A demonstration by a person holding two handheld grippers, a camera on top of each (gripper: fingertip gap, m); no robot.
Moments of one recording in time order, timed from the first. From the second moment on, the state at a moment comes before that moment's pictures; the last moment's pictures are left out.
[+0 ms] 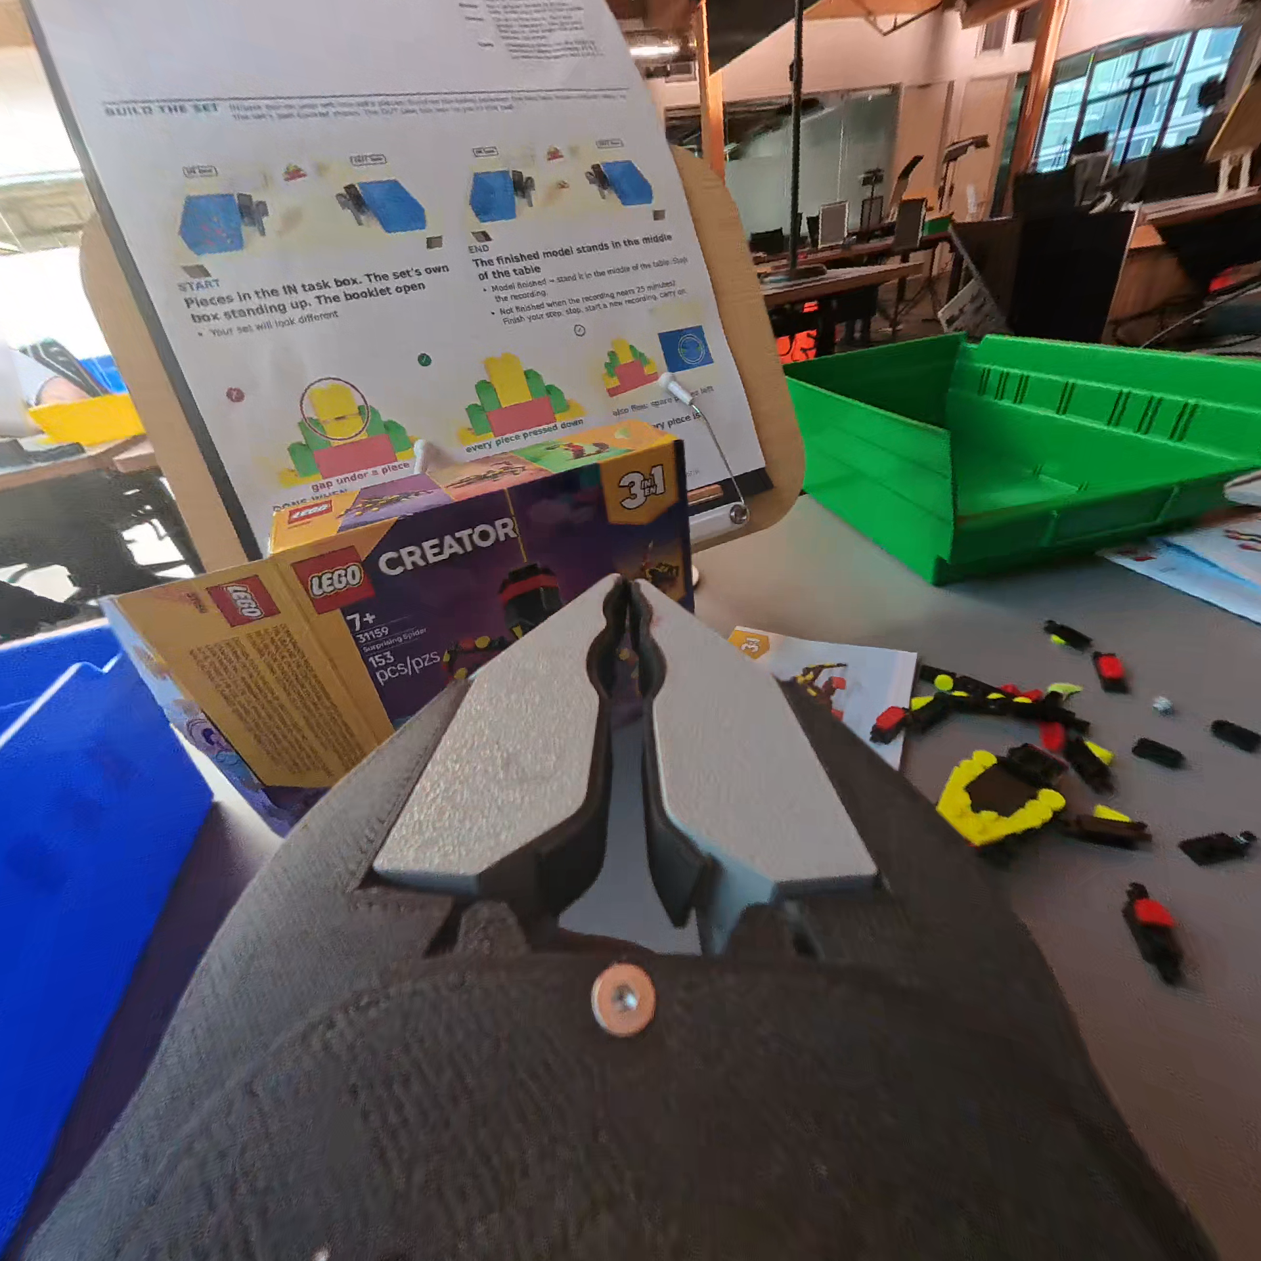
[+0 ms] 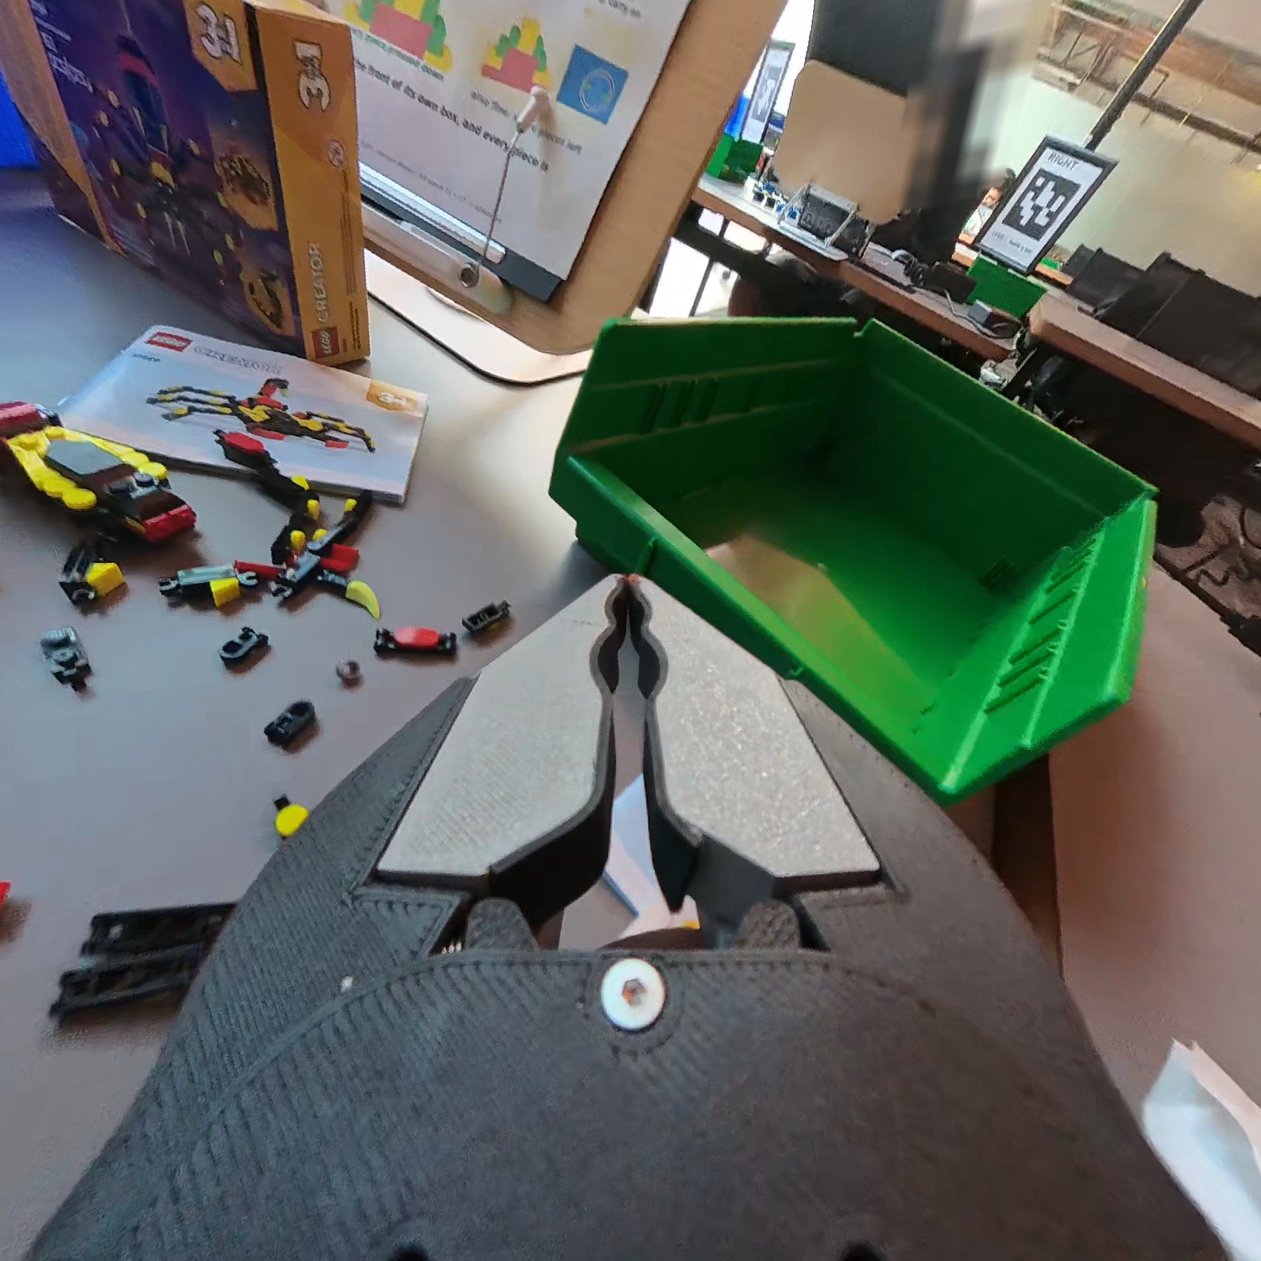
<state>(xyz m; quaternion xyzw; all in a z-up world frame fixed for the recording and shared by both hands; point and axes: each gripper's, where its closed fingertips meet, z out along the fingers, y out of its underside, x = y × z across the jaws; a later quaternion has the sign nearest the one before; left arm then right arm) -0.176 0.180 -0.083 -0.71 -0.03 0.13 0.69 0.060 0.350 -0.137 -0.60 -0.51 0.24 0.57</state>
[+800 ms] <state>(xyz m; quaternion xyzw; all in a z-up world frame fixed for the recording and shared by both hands) -0.128 0.189 -0.089 -0.70 0.04 0.19 0.69 0.046 0.327 -0.111 -0.54 -0.49 0.30 0.62</state>
